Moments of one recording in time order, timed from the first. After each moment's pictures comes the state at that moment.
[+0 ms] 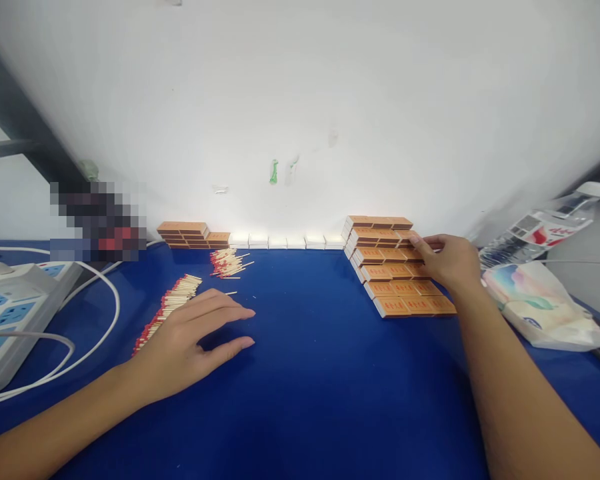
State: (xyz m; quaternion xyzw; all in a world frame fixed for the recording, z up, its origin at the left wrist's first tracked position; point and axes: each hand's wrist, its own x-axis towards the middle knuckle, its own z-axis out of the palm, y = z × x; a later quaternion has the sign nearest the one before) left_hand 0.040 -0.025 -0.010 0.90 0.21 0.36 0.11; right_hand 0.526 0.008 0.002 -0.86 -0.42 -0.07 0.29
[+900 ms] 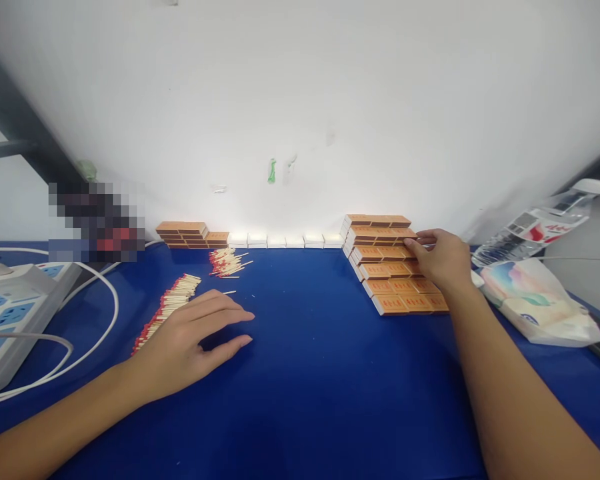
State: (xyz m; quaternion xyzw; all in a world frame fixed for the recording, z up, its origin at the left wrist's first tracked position) left_hand 0.038 -0.025 -0.013 0.91 0.21 0.34 0.10; right_hand 0.532 0.013 -0.012 -0.82 -0.46 -0.06 0.34
